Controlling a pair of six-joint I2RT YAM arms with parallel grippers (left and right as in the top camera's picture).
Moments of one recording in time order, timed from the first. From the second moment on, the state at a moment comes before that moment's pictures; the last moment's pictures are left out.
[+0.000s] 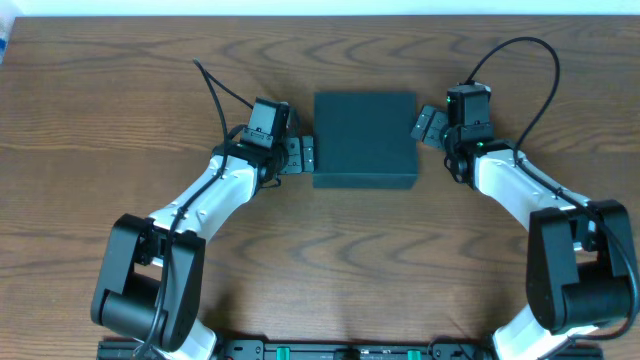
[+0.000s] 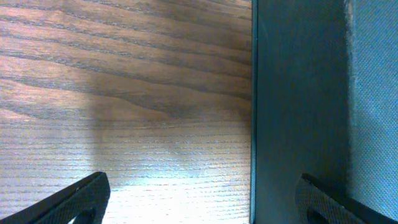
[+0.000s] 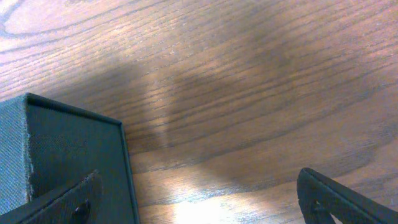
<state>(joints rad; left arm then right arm) -0.34 1.73 1.03 -0.34 0.06 -0.38 0.18 1.81 1.01 -0.06 0.13 0.49</state>
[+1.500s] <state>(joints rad) -0.28 1.72 1.03 -0.30 0.05 -0.32 0.24 1.81 1.02 -0.11 0.12 0.60</state>
